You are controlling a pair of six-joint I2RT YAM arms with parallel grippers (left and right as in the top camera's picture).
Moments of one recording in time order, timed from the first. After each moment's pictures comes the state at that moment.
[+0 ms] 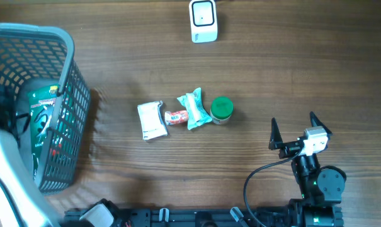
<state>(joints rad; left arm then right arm) 0.64 1.33 1.35 -1.02 -0.19 -1.01 -0.04 0.02 0.01 0.01 -0.18 -0.07</state>
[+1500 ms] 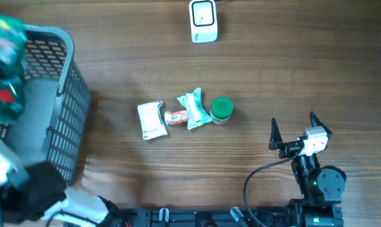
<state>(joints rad) 0.64 1.79 2.11 -1.40 0.16 -0.24 -0.04 0.02 0.01 0.01 -0.18 -0.07</state>
